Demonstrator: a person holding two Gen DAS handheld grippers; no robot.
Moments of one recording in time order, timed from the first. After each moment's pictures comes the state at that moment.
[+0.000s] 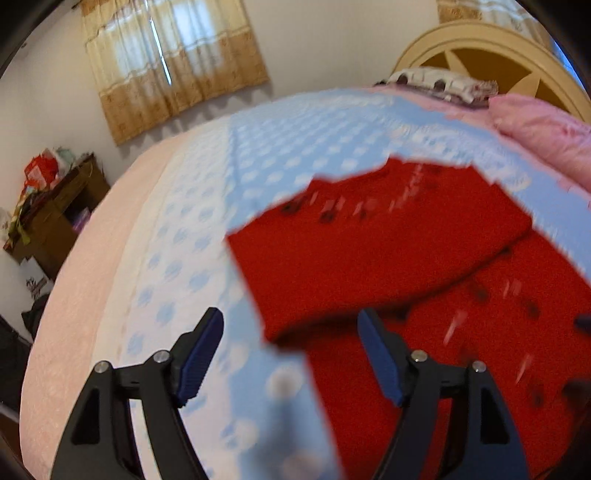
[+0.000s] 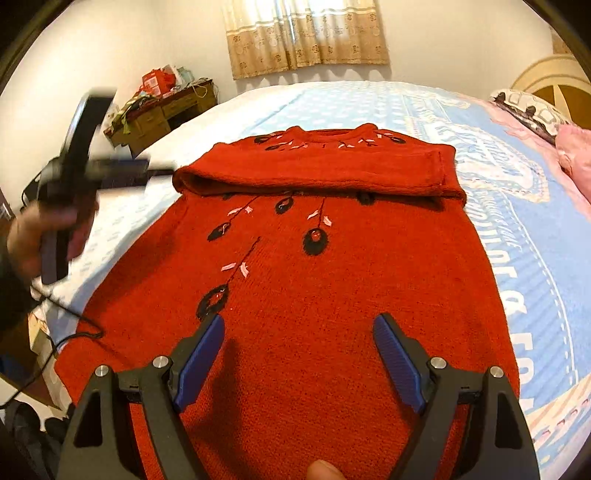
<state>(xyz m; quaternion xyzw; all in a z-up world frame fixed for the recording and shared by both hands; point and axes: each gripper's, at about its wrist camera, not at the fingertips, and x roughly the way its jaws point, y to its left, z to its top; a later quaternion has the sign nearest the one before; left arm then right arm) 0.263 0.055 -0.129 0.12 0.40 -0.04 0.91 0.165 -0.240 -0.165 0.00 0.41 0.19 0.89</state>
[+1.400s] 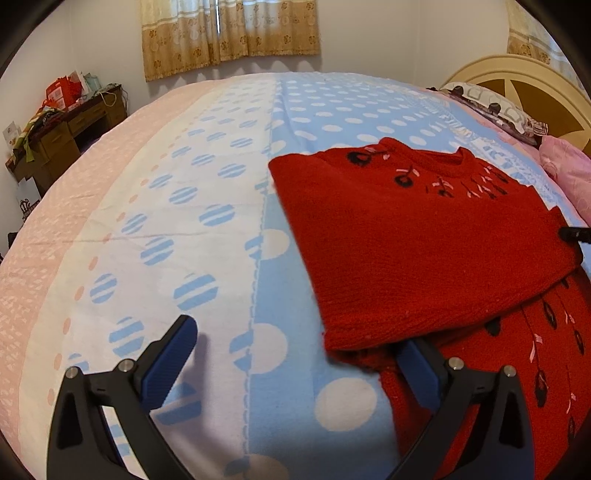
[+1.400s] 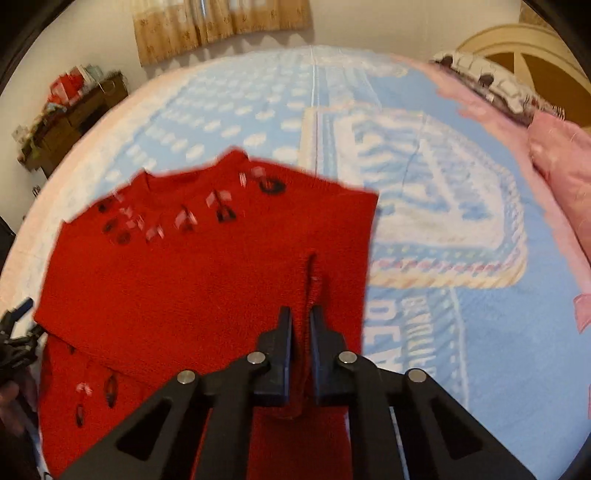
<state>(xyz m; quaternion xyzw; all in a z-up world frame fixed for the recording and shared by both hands) 0.298 0.103 -0.190 0.00 0.43 0.00 0.90 0.376 -0.301 -0.142 0.00 0.48 0.05 0.88</state>
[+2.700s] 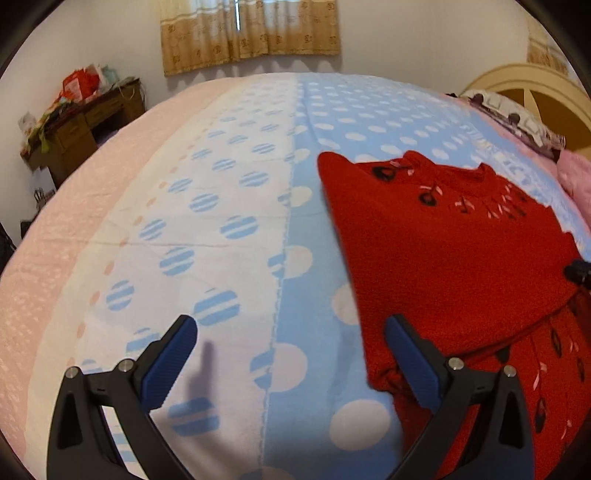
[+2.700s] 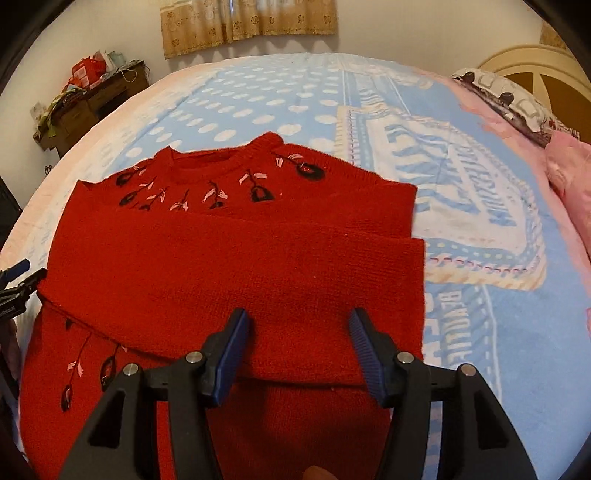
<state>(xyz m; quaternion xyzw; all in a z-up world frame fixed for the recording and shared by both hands) 0.315 0.115 -0.186 -0.01 0.43 0.04 0.90 0.364 -0.272 -0.165 -0.03 0.47 0.08 0.88</state>
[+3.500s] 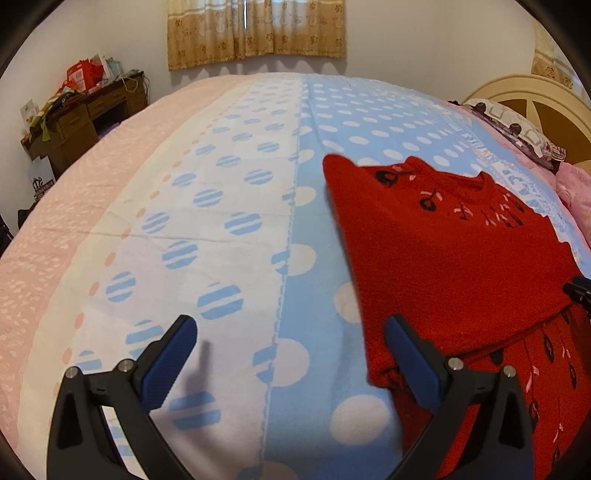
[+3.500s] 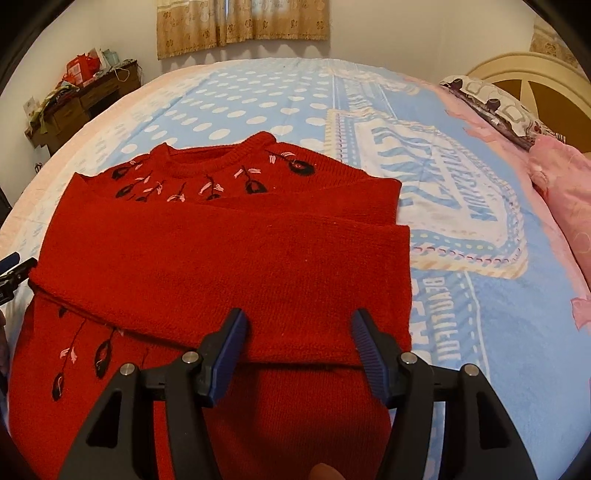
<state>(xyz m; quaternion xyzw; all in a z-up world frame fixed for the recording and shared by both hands) 0.306 0.114 -0.179 -0.03 0.42 0.04 0.90 0.346 -0.271 -0.165 -0.05 0.46 0.05 0.88</state>
